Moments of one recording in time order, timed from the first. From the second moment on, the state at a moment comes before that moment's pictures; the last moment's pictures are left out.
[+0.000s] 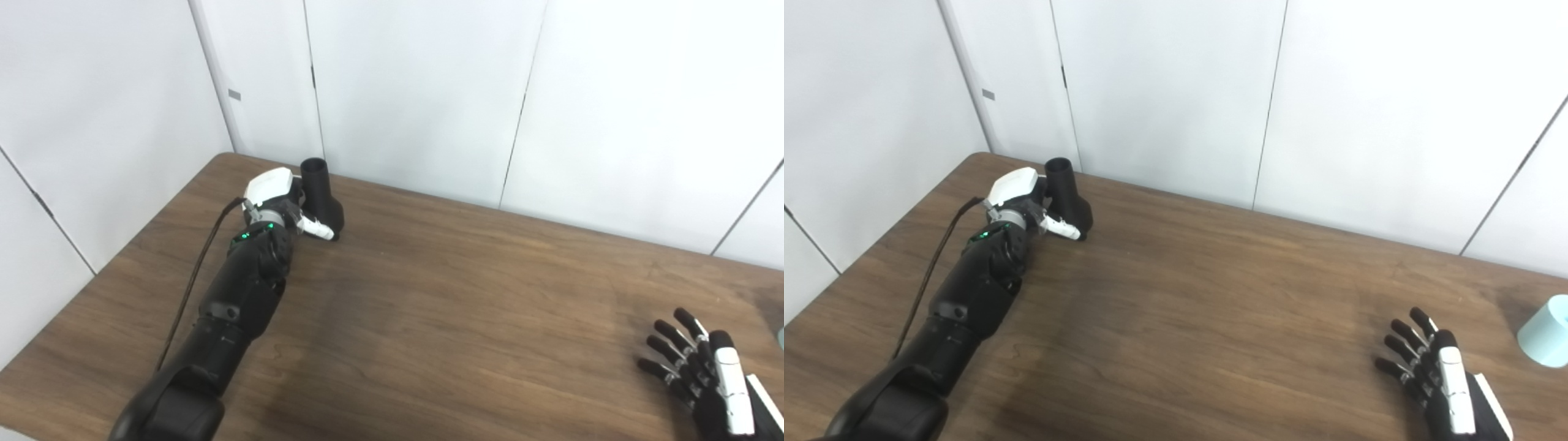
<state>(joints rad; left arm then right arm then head) -0.57 0.44 -0.02 0.41 0.86 0.46 -0.16 -0.05 -0.20 -0.06 -0.23 0.20 0.35 0.16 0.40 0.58</state>
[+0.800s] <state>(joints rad) -0.53 0.43 -0.05 0.41 0.70 0.45 0.04 -0.05 -0.20 -0.06 -0.23 0.20 0.35 0.16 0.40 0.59</state>
